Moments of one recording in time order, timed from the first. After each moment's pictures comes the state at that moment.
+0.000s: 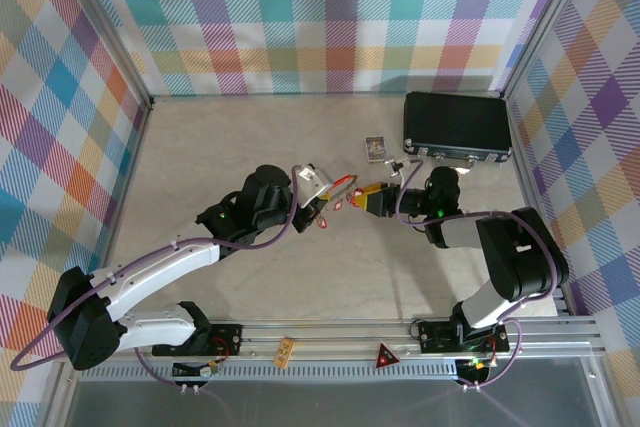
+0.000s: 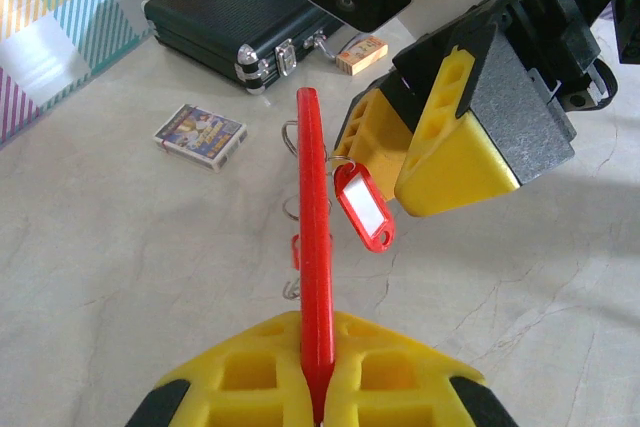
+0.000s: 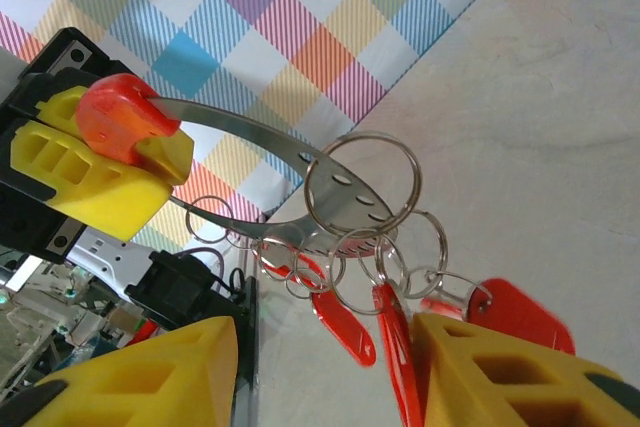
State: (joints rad) left arm -0.80 1.19 0.90 -0.17 0.10 0.18; right arm 0.27 1.58 0.49 1.03 -1.17 0.72
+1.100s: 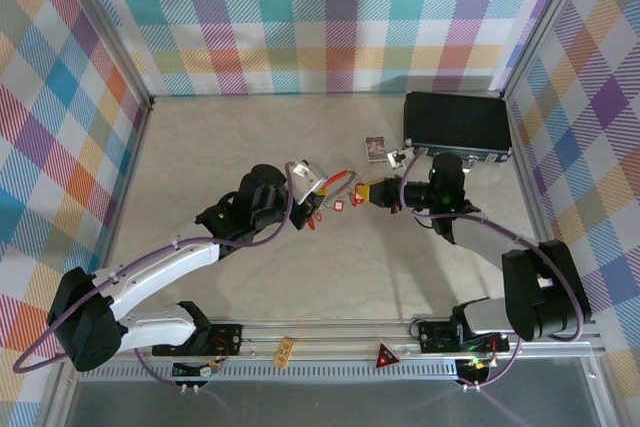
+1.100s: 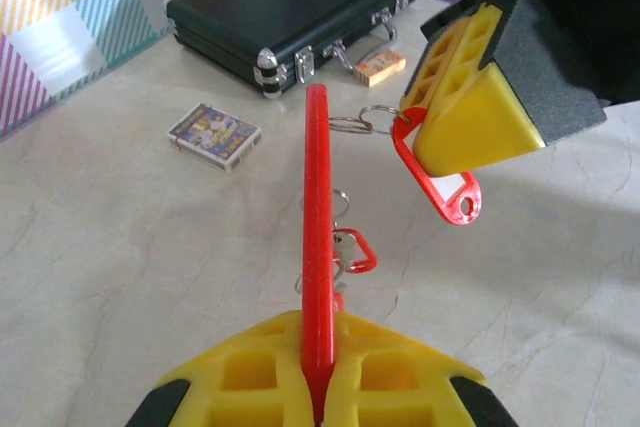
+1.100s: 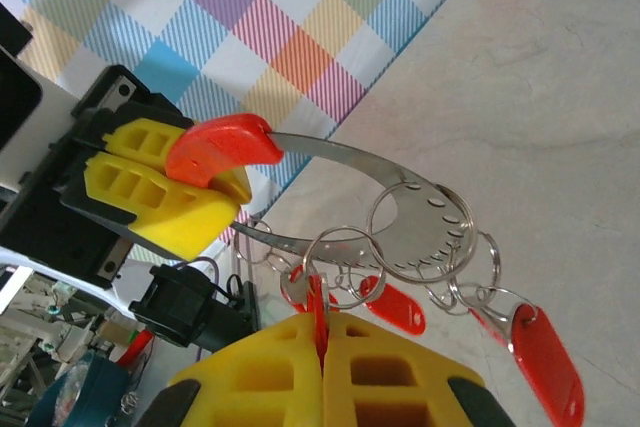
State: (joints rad) left arm -0.76 1.19 0.85 -0.08 0.11 0.12; right arm 0.28 1.34 0.60 0.49 -1.11 0.58
